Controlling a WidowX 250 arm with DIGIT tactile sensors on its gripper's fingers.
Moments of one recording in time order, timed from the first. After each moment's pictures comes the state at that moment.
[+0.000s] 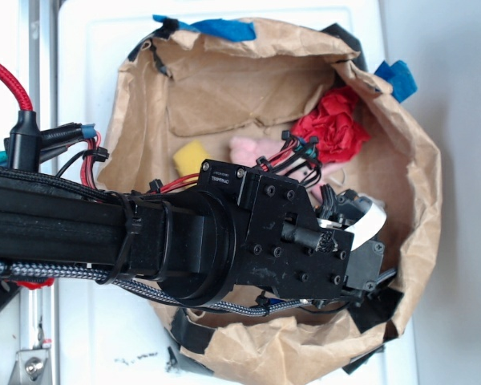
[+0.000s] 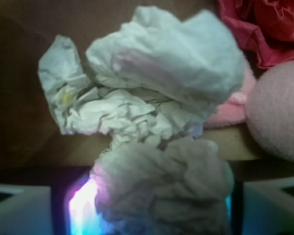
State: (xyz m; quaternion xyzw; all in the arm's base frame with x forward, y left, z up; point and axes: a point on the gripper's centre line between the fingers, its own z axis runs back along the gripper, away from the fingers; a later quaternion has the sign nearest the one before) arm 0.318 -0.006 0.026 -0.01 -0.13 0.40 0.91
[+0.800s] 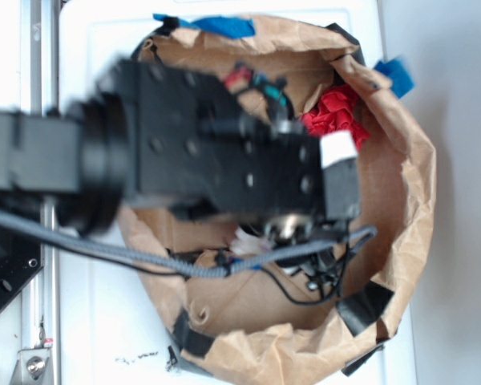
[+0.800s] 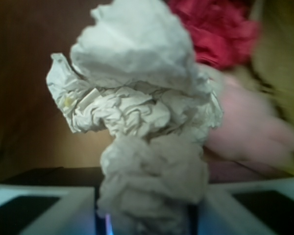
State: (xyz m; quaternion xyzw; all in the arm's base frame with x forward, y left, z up) arm 0.267 0.010 0.107 -0.03 -0.02 0.29 0.96
